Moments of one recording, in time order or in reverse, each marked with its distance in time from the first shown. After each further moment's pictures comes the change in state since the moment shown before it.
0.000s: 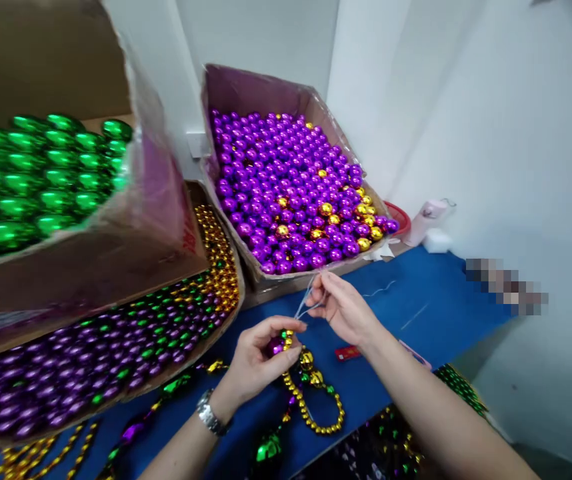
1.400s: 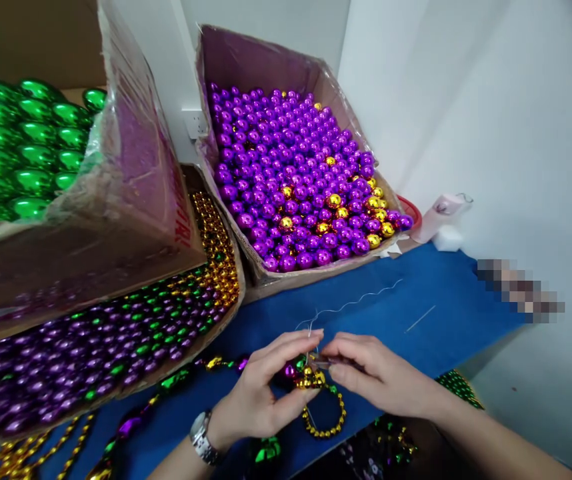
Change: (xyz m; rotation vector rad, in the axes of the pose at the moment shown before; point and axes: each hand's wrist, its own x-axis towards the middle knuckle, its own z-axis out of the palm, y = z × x) left_hand -0.006 0.008 0.007 0.246 -0.095 0.365; right_hand -0.062 -0.028 -0.010 -0.780 -0.433 -0.048
